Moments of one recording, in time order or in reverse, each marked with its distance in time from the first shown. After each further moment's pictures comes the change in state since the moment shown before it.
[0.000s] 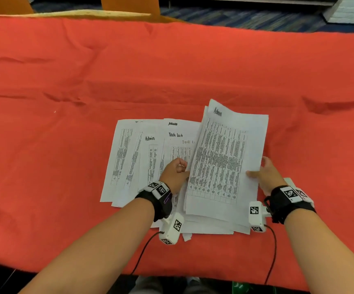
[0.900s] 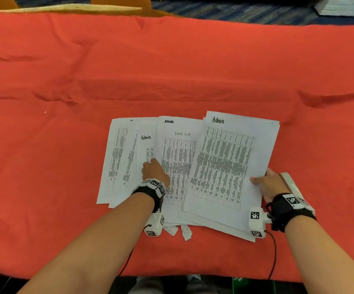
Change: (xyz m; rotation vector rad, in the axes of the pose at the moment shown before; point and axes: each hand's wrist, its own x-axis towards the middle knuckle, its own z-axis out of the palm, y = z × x) left_hand 0.025 -0.015 -0.024 0.745 0.236 -0.285; right_hand -0.007 0.033 -0.015 0.110 0.011 0.099
